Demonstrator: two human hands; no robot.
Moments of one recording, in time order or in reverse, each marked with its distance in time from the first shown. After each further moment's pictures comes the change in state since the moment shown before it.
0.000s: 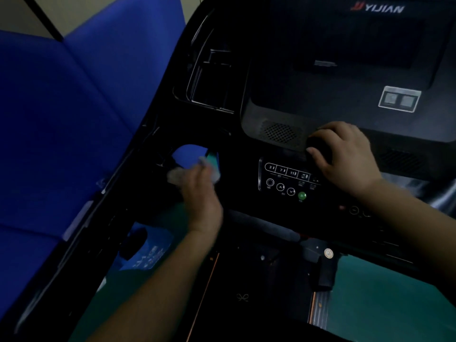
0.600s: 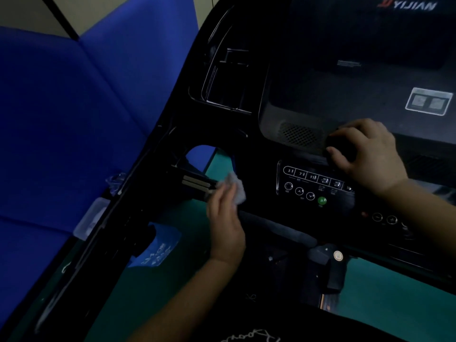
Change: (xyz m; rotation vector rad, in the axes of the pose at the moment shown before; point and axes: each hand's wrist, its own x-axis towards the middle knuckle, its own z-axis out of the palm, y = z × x) left_hand -0.049 0.011 -0.009 -0.159 -0.036 0.022; right_hand 0.009 0.008 0.008 0.043 0.037 0.004
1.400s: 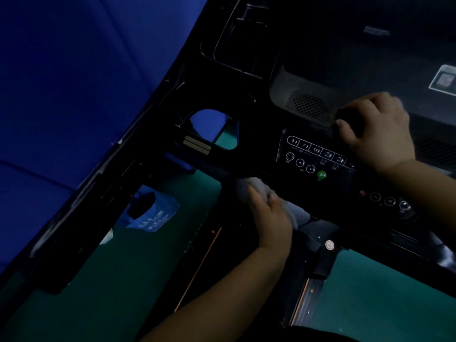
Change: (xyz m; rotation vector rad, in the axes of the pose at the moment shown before) left_hand -0.062 0.059 0.074 -0.605 0.046 -0.686; right_hand -0.002 -0.003 -0.004 0.004 -0.031 -0.015
